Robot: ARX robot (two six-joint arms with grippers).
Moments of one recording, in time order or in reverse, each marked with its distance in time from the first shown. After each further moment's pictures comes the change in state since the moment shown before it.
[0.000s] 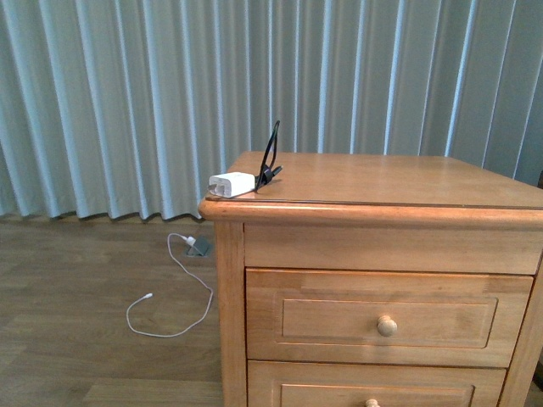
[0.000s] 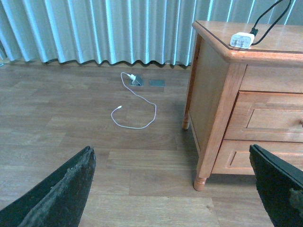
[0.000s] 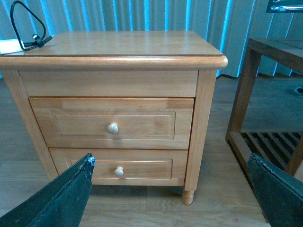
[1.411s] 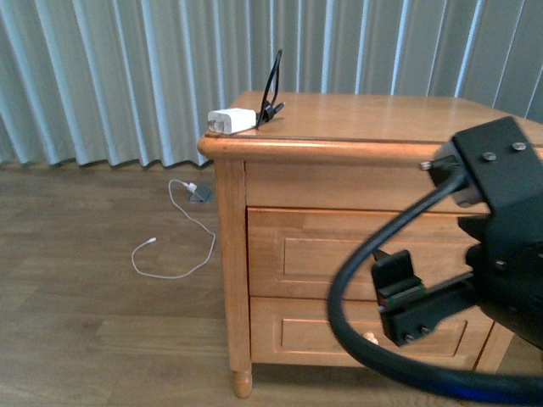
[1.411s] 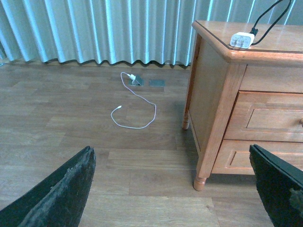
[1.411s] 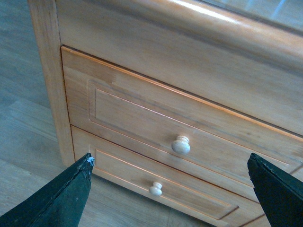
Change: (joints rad) left arm 0.000 0.000 0.000 0.000 0.000 0.000; right arm 0.336 1.752 0.545 1.010 0.092 -0.214
